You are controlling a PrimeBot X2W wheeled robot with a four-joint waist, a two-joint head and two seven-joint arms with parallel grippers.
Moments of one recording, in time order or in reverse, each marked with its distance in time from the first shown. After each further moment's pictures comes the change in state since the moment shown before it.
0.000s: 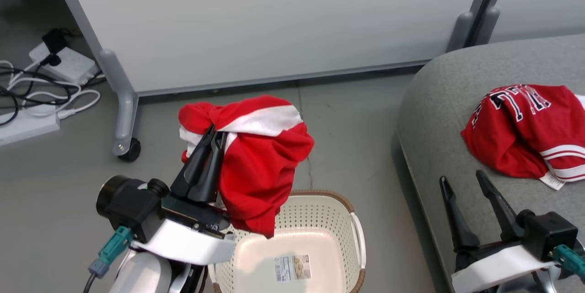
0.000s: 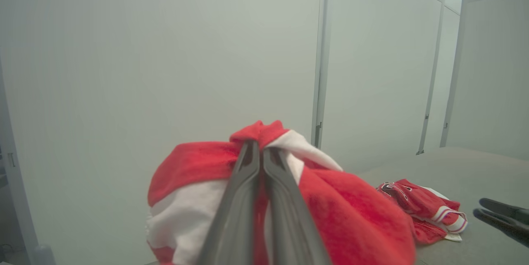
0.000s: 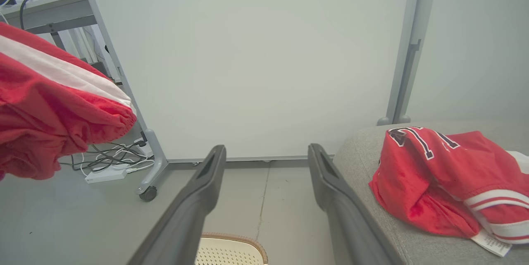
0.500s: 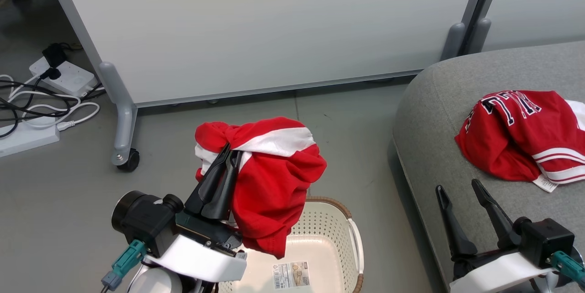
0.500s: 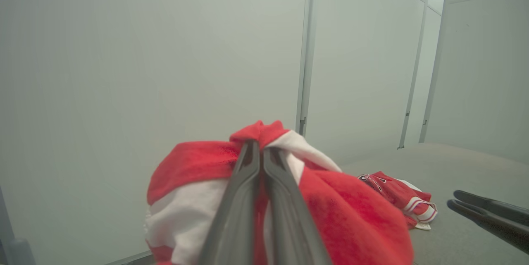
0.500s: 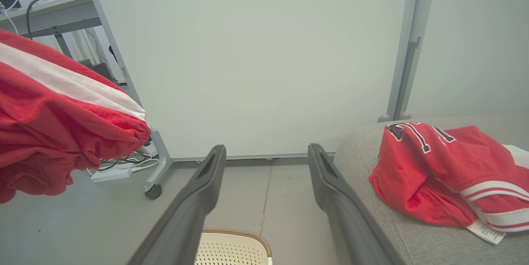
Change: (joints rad) left arm 0.057 -0.007 -0.042 -0.024 -0.016 0.004 0.016; right arm 0.038 0.000 0.013 -0.023 0.013 0.000 0.025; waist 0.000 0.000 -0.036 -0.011
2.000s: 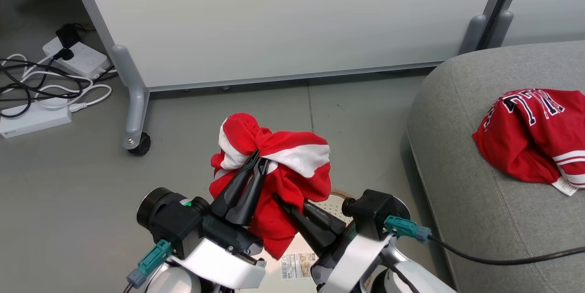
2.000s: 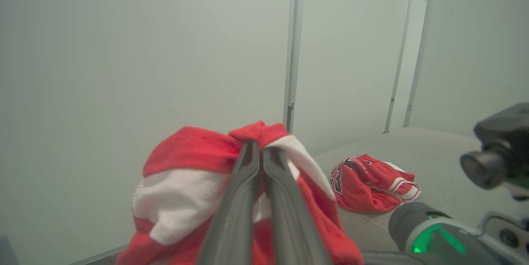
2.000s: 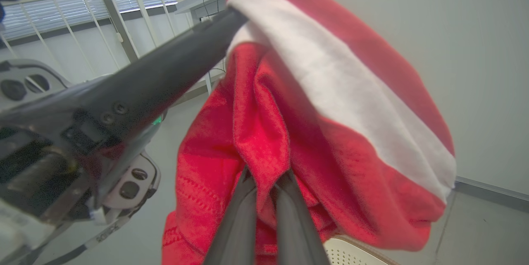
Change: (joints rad) left arm -0.034 0.006 -0.091 0.034 0.000 -0.021 -0.012; right arm -0.392 0.000 0.661 0.224 0.250 0.000 -0.007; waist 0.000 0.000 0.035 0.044
